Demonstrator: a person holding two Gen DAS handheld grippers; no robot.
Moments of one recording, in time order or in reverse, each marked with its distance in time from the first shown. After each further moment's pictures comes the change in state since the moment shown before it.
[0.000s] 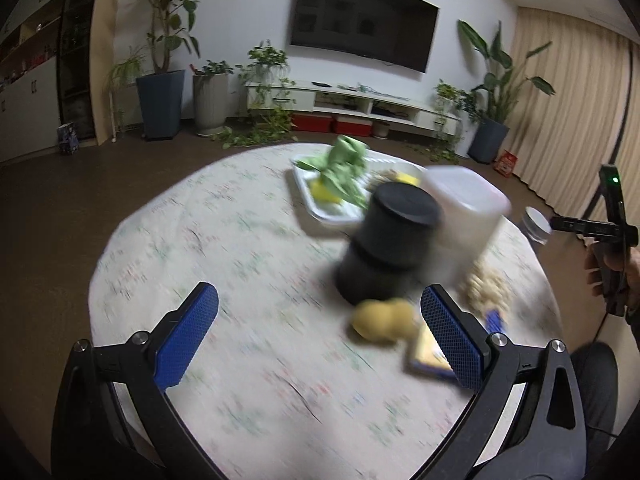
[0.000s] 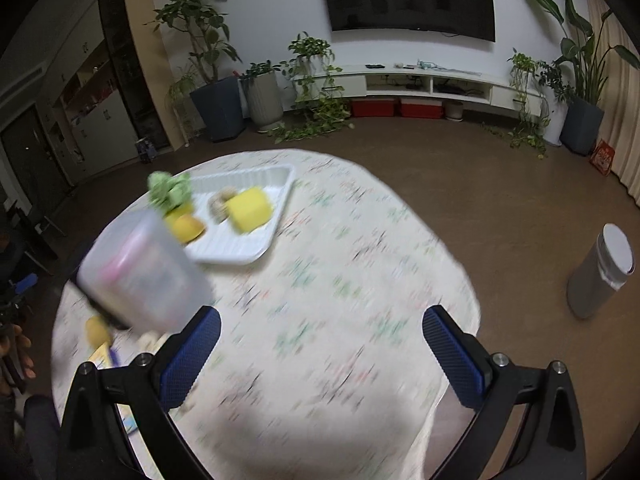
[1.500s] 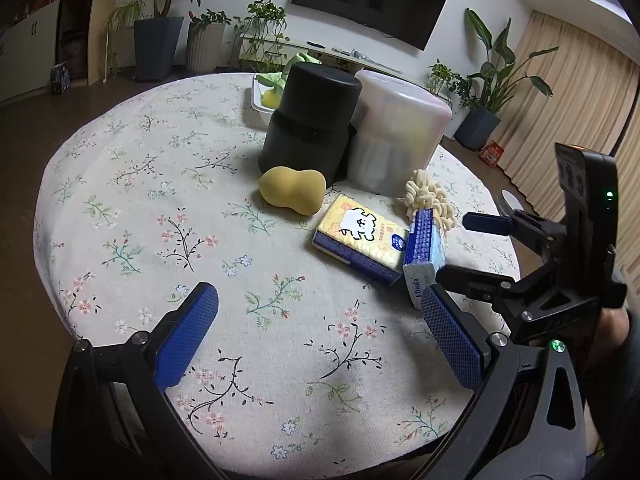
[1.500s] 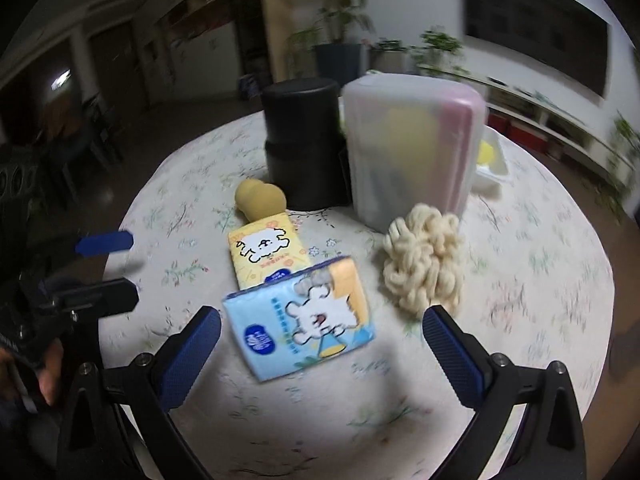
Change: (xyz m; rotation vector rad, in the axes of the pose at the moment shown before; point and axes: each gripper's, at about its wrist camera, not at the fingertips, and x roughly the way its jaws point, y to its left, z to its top) left arm -0.002 -0.060 -0.085 -0.137 0.125 -0.075; right arm 0.021 0.198 -0.109 -0.358 0.077 0.214
